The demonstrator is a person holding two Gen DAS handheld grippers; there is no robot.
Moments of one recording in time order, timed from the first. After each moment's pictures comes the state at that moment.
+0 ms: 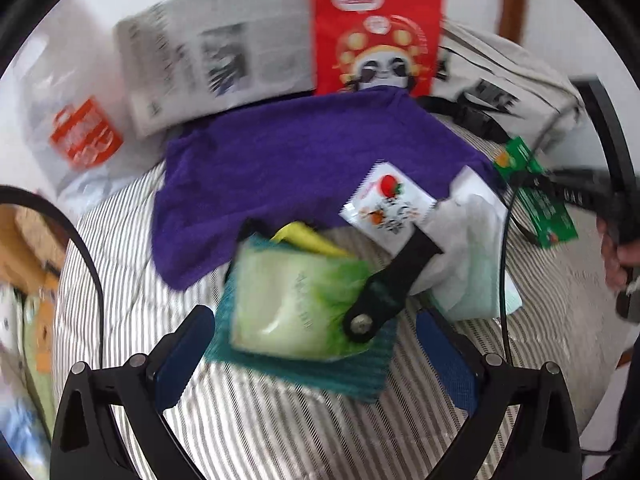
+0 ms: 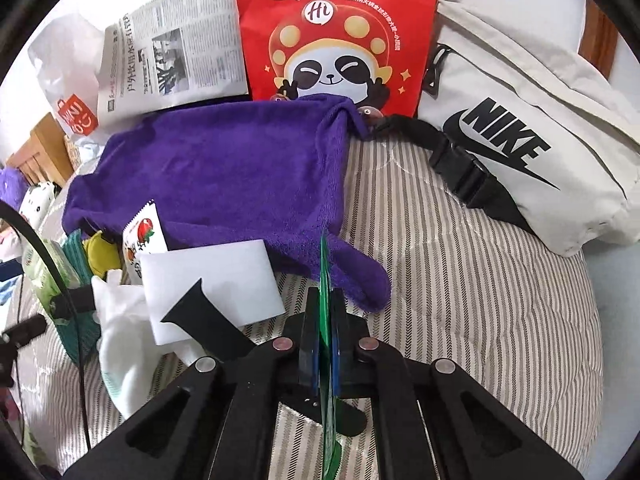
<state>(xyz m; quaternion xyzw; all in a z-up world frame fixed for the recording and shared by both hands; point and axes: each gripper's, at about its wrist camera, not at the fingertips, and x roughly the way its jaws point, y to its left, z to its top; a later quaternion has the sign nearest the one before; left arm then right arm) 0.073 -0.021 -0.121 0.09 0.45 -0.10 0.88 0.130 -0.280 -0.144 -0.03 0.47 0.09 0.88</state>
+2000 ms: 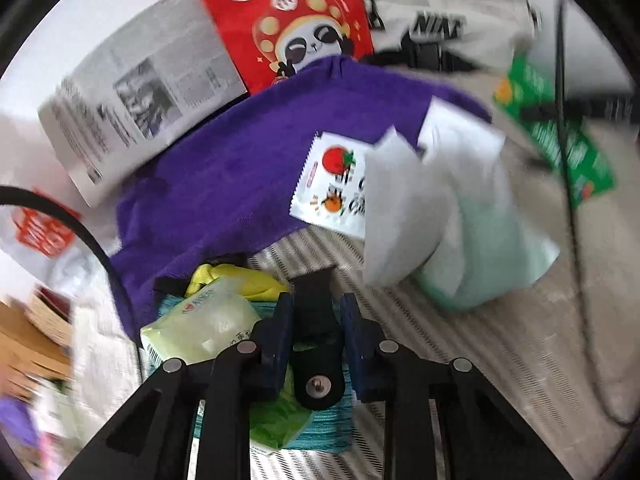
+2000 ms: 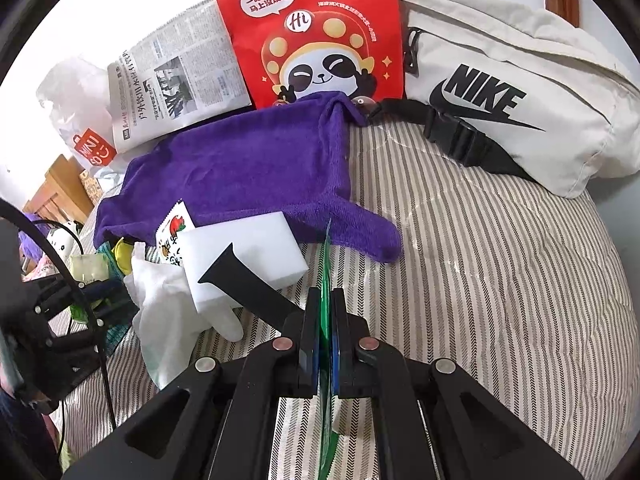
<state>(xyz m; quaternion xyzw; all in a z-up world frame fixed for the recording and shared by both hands) 0.084 -0.061 -0.151 0.20 0.44 -0.14 0.86 0.094 -0.296 -0.143 0.05 0.47 0.10 0.88</state>
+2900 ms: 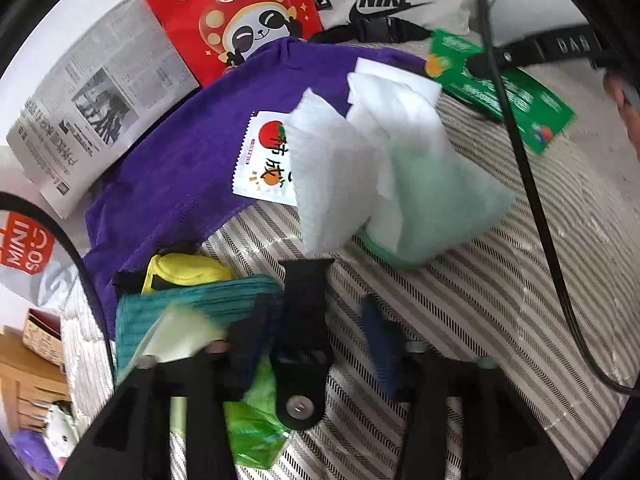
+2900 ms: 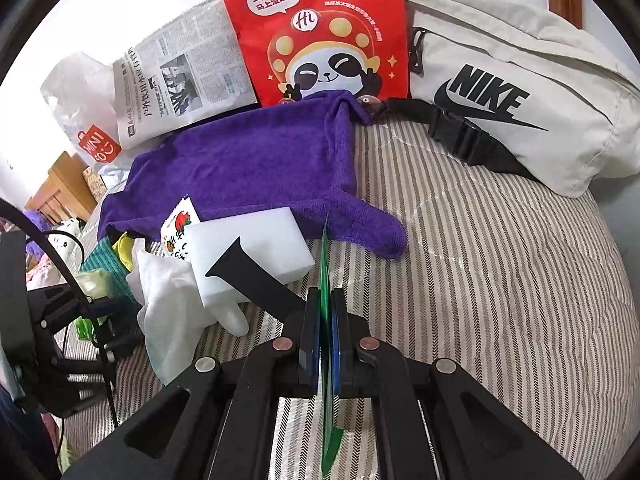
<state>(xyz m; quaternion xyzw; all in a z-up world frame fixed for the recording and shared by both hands) 0.061 -0.083 -0.174 0.27 0.46 -0.17 0.83 0.089 -0.295 -0.145 0.05 0.47 0.11 0.88</state>
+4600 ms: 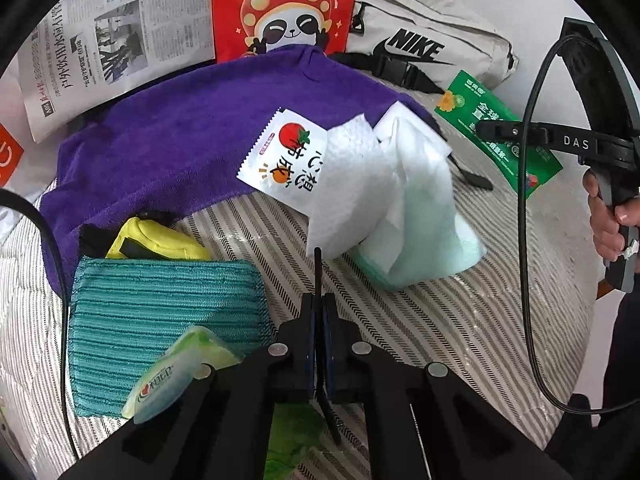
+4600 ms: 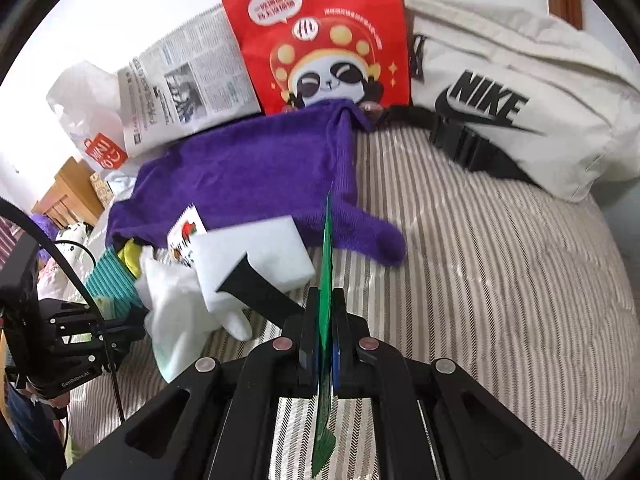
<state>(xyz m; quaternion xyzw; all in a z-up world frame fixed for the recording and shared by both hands) 0.087 -0.038 -0.161 0.08 0.49 -0.24 0.83 0.089 -0.300 -0.136 0.06 0.46 0.12 0.88</state>
